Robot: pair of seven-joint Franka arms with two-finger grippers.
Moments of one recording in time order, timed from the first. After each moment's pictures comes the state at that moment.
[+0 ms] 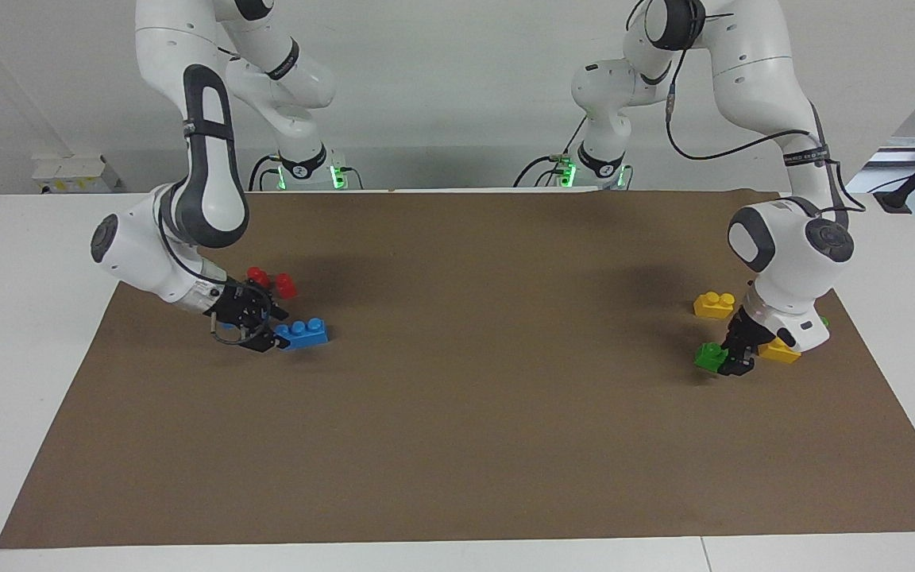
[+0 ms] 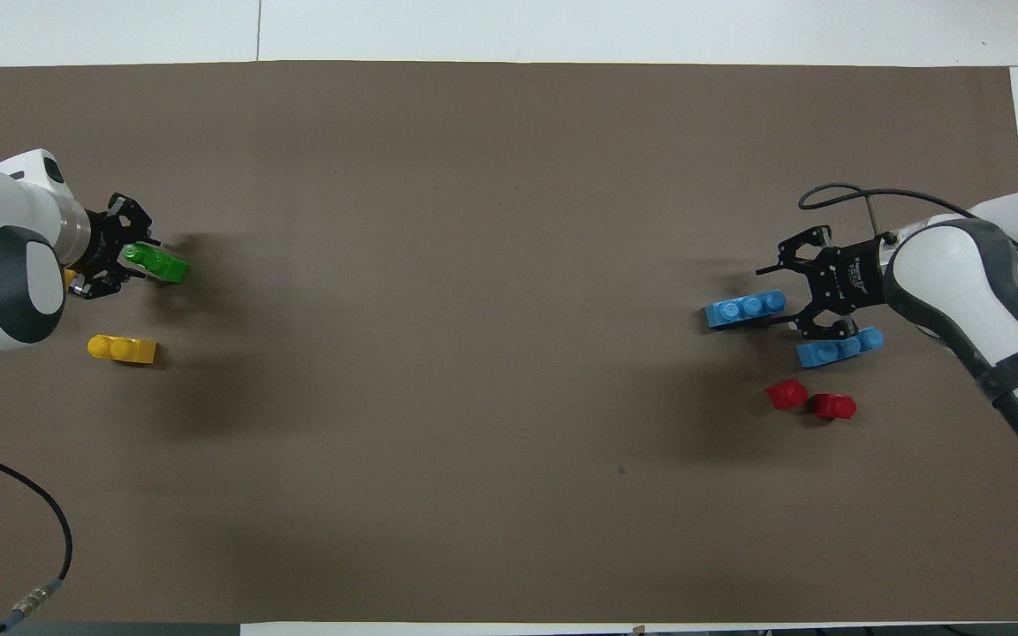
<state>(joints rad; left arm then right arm) 0.06 0.39 0.03 -1.87 -0.04 2.34 -0.95 -0.19 0.22 0.10 -2.01 0.53 2.08 0.93</state>
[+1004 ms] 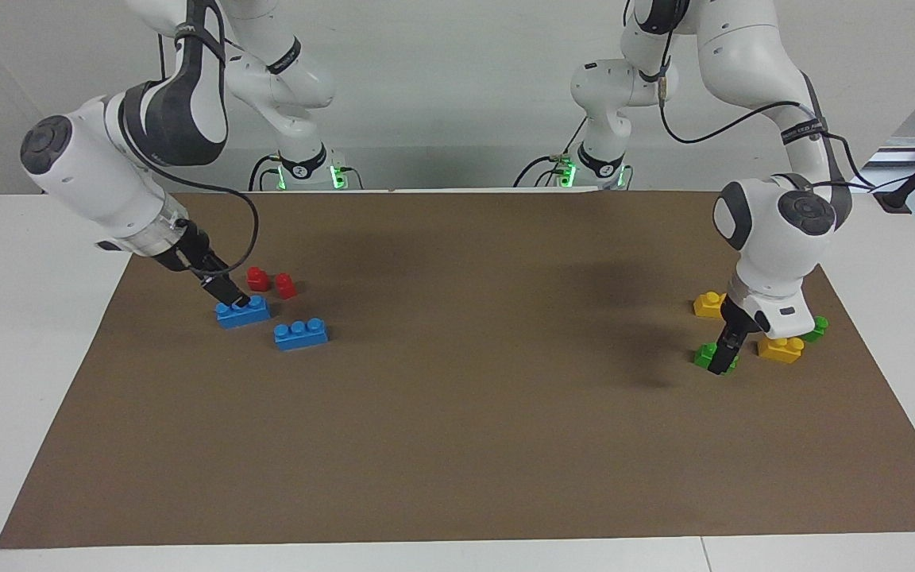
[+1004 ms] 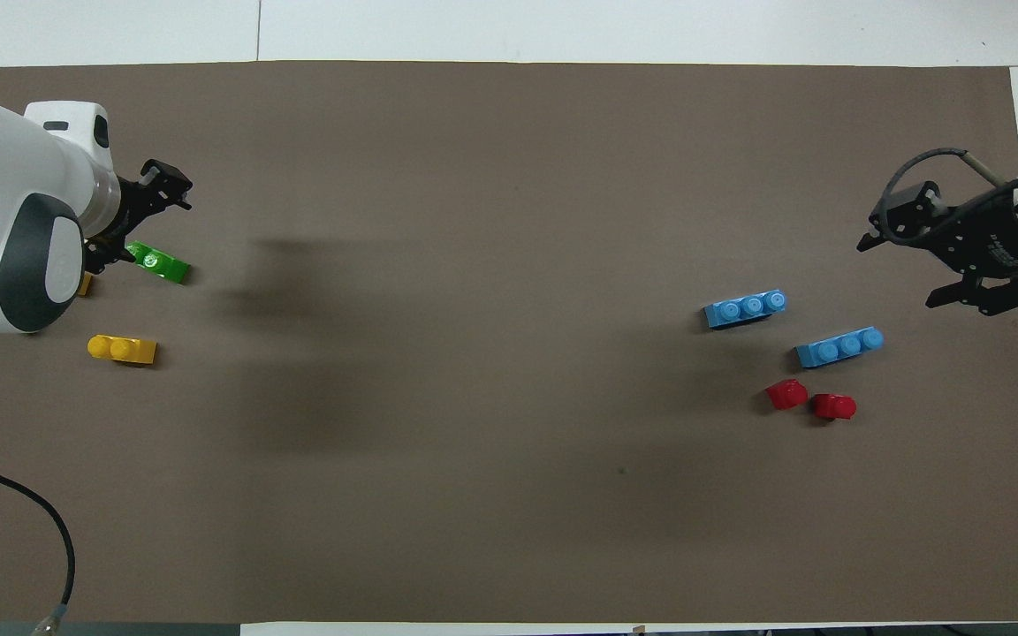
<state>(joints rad) -0.08 0.25 0.00 -1.74 0.10 2.06 -0.72 -0.18 0.04 0.11 -1.72 0.10 1.70 0.42</state>
